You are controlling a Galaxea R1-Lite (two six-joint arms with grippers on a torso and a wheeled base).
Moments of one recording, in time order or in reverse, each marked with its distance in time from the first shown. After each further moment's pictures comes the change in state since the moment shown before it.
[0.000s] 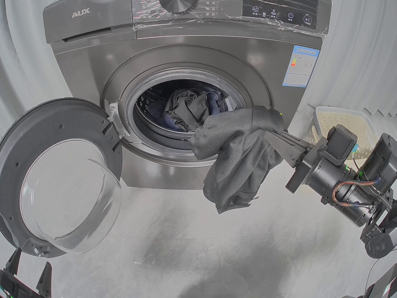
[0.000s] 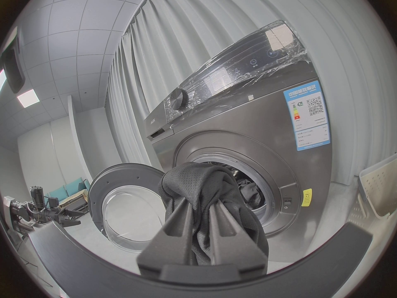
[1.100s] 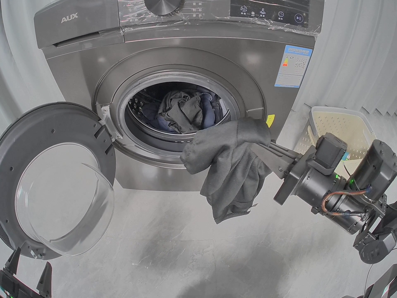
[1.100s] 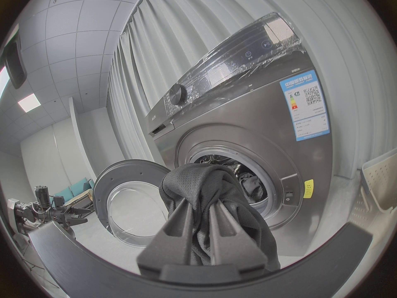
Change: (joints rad) left arm 0.002 0.000 0.000 0.000 0.003 0.025; right arm 0.052 0.035 0.000 0.001 -0.007 0.020
